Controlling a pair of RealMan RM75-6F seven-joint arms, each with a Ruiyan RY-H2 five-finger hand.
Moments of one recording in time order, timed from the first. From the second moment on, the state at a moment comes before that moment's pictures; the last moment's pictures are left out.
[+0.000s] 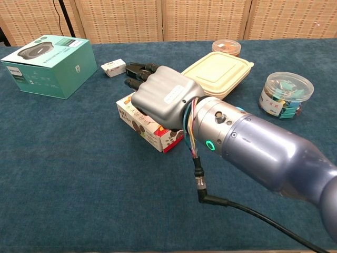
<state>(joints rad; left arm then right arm) -0.14 -0.81 0.00 -1.95 1.54 1.38 -0.15 1.00 -1.90 0.13 -1.54 -0.95 1.18 -1.28</state>
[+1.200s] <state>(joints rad) -0.14 -0.81 0.00 -1.95 1.53 1.38 -0.15 0.96 -1.87 0.10 -1.53 -0.96 1.19 -1.28</state>
